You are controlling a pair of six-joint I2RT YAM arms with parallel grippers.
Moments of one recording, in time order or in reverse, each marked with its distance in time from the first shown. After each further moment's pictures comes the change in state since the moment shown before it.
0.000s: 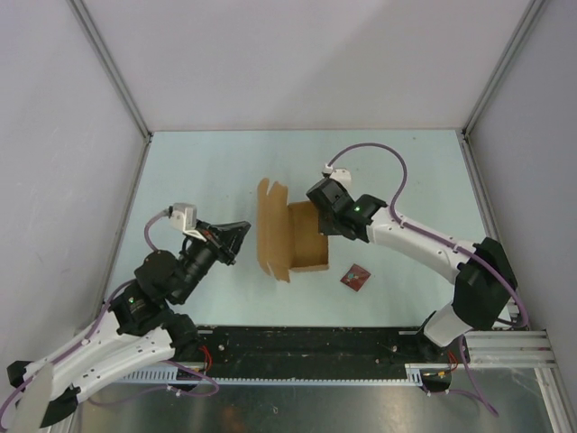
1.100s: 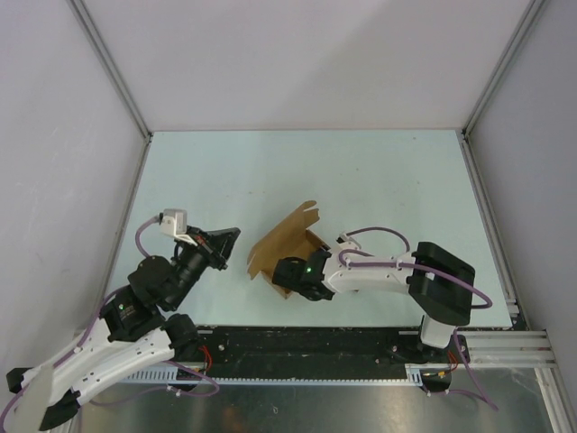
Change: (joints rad) left arm 0.000 -0.092 0.000 -0.140 -0.056 -0.061; right arm 0.411 0.187 -0.135 -0.220 0.396 1.425
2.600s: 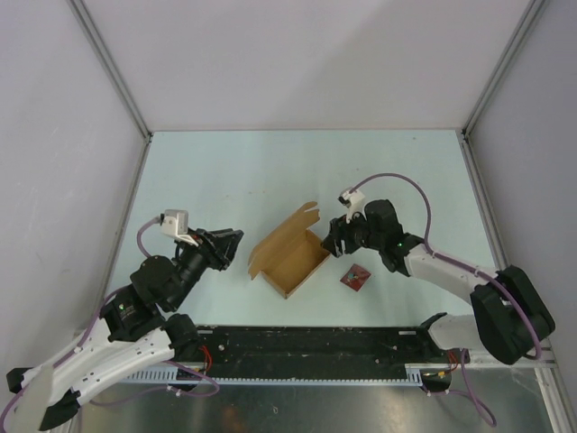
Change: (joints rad) left arm 0.000 -0.001 -0.002 -0.037 -0.020 -0.008; right arm -0.680 -0.463 -0.525 1.028 -1.101 -1.822
